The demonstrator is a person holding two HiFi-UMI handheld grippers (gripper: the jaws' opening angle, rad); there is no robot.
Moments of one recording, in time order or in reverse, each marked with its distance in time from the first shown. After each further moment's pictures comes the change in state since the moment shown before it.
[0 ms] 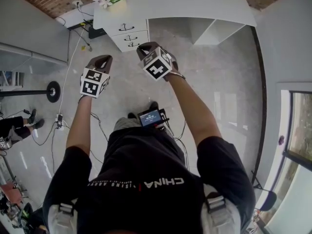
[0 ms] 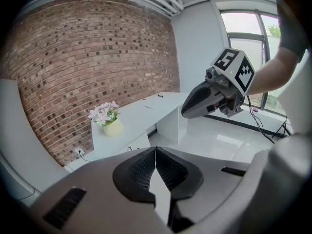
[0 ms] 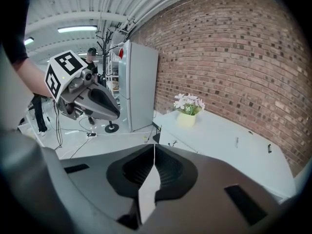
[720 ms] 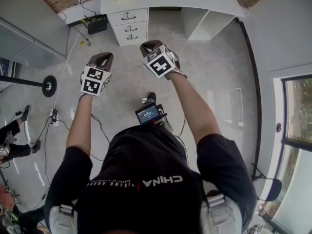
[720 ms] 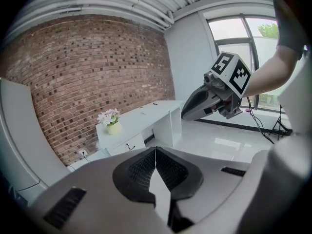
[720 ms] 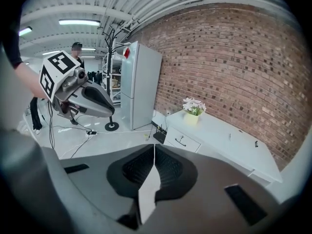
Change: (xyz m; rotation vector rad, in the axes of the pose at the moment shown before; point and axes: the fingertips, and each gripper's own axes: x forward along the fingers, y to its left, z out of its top) left arm -0.162 -0.083 -0.073 0.028 -0.107 0.011; right arm -0.093 0.164 -0.016 -0.002 0.008 -0.097
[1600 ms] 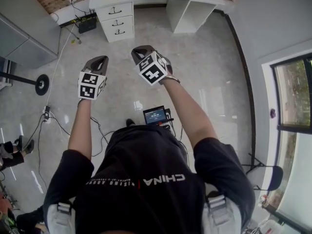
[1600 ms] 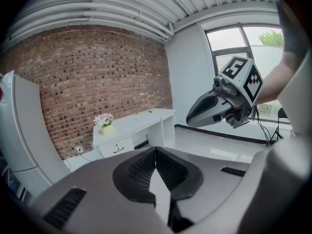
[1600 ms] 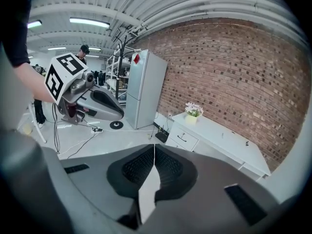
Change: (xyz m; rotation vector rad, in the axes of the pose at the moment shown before) left arm -0.094 -0.144 -0.010 -0.069 -0.098 0.008; right arm -0.142 0.104 -0.063 -0.042 -0.036 -0.028
